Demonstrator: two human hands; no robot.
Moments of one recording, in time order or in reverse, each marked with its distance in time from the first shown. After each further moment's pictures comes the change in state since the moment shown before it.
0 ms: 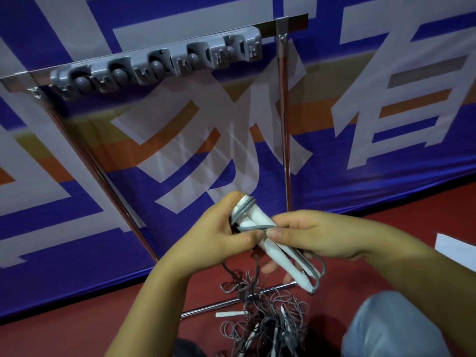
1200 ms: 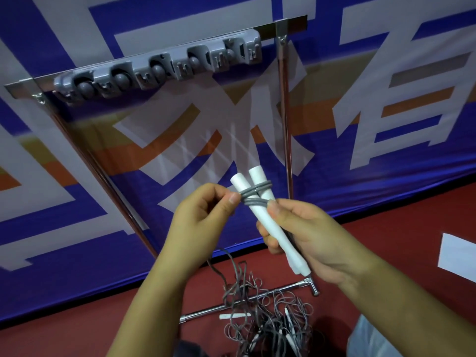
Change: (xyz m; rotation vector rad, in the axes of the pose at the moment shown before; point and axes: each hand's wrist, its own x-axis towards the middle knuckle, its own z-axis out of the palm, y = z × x) left_hand -0.006 0.016 -0.002 0.036 0.472 -0.042; right_hand 0.012 -0.005 0.036 0.582 0.392 -0.283
